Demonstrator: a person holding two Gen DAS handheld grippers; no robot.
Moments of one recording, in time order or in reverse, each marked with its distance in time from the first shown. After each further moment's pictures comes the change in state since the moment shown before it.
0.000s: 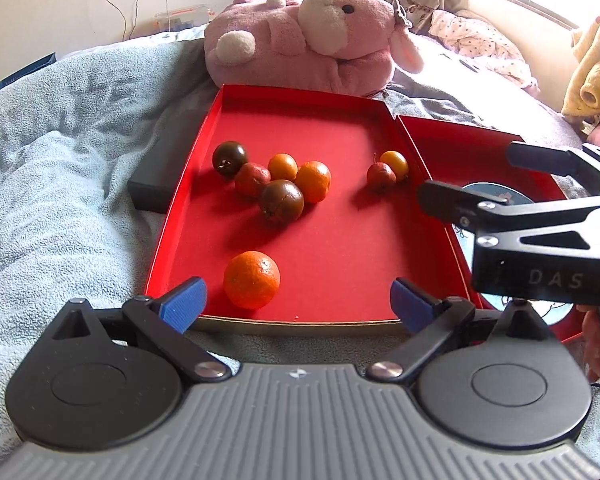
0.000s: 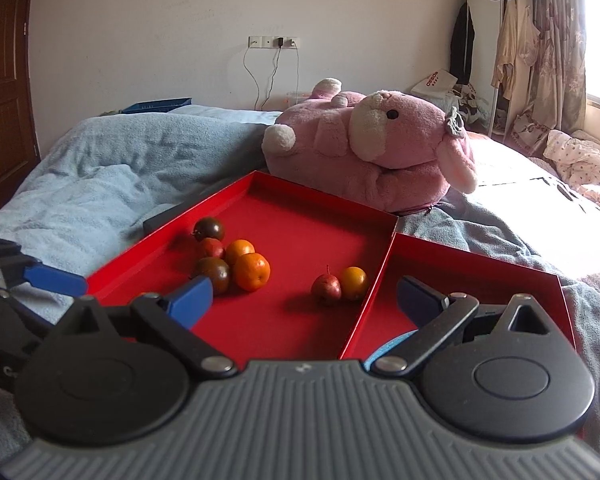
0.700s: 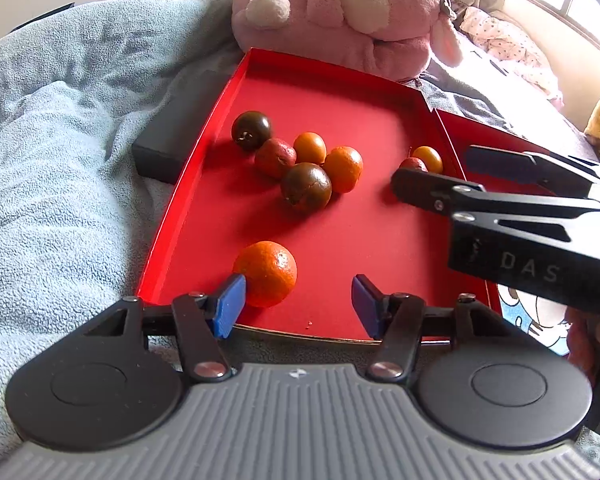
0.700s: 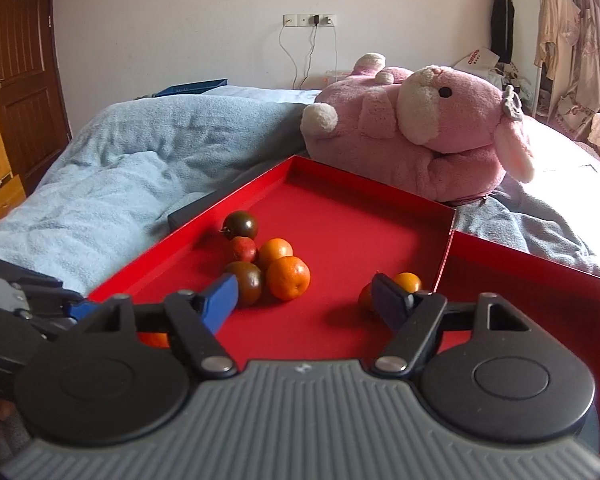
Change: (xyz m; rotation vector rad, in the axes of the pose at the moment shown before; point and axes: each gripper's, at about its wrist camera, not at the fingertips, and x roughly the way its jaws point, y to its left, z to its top) left arm 0.034 0.018 0.012 -0.122 0.101 0.023; right arm 0.051 0.007 0.015 -0.003 0.088 0.144
